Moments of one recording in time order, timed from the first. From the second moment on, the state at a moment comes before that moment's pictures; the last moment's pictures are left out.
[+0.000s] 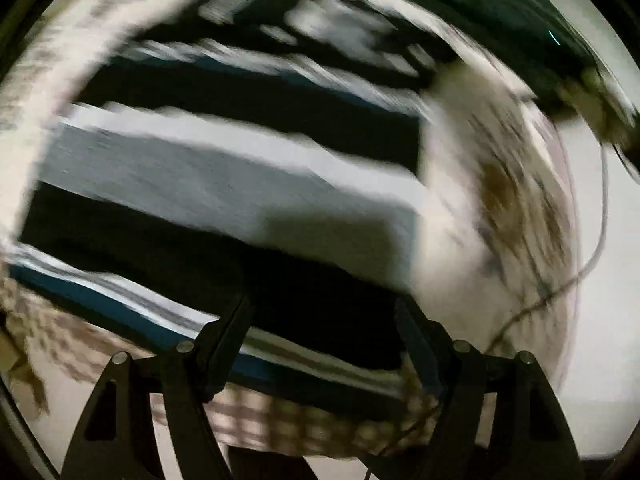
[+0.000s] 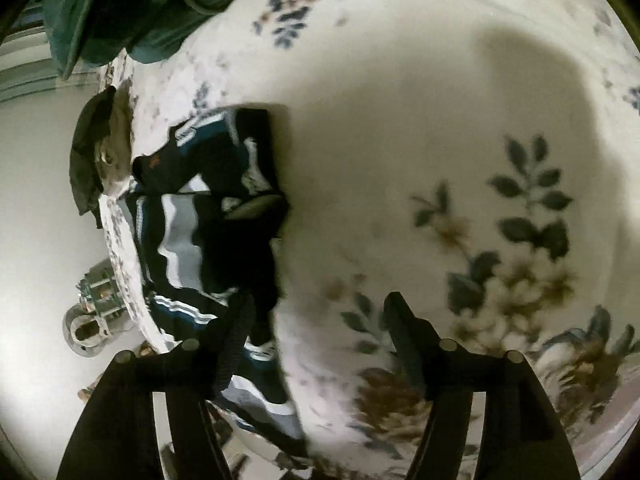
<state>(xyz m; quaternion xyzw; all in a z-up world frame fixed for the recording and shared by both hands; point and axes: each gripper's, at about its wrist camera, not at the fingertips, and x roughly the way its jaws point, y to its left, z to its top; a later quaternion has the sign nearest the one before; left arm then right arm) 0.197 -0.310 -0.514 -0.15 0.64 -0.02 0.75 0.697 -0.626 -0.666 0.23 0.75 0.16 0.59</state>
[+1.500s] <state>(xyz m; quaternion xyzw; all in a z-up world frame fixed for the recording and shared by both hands) 0.179 -0.154 -0.416 -0.29 0.50 0.03 0.81 0.815 -0.340 -0.554 0.13 0.70 0.17 0.68</state>
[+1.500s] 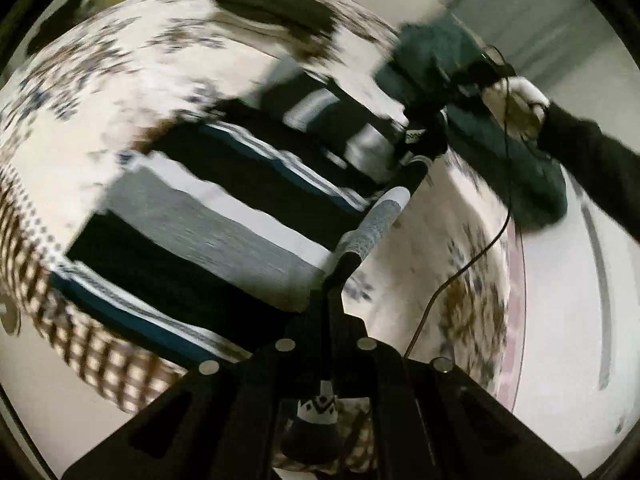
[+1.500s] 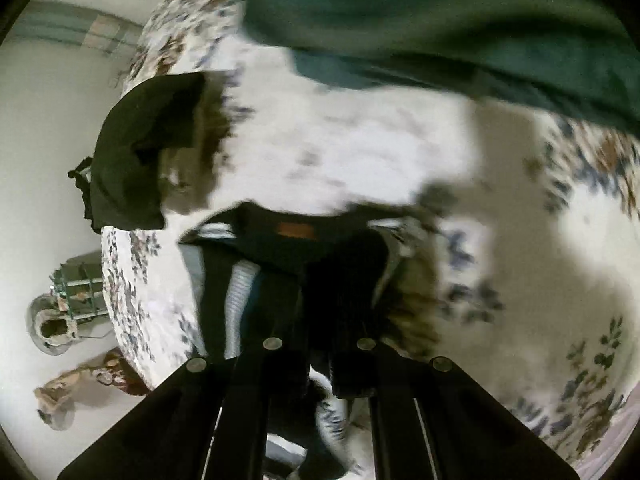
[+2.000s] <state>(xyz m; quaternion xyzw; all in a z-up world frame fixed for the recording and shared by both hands) 0.152 0.055 -0.518 -0.40 0.51 0.05 0.76 0.832 -0.052 -0.634 0.00 0.73 0.09 0.68</state>
